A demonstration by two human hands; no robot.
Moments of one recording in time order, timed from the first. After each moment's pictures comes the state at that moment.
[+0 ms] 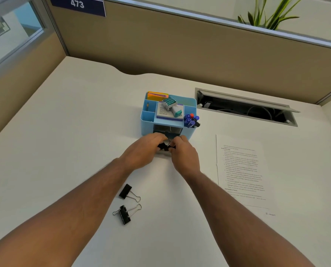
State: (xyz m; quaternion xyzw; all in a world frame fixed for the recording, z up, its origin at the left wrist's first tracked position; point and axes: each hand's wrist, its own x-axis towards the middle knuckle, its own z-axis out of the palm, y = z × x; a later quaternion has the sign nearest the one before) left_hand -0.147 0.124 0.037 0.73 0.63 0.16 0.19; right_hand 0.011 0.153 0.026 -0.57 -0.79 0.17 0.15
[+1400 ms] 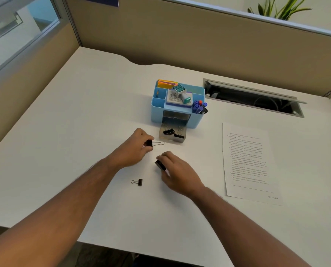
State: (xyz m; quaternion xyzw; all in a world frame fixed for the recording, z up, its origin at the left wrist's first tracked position) left_hand -0.189 0.045 0.035 0.65 0.68 0.19 0.28; right_hand 0.022 0.045 0.027 -0.33 -0.92 0.19 0.10
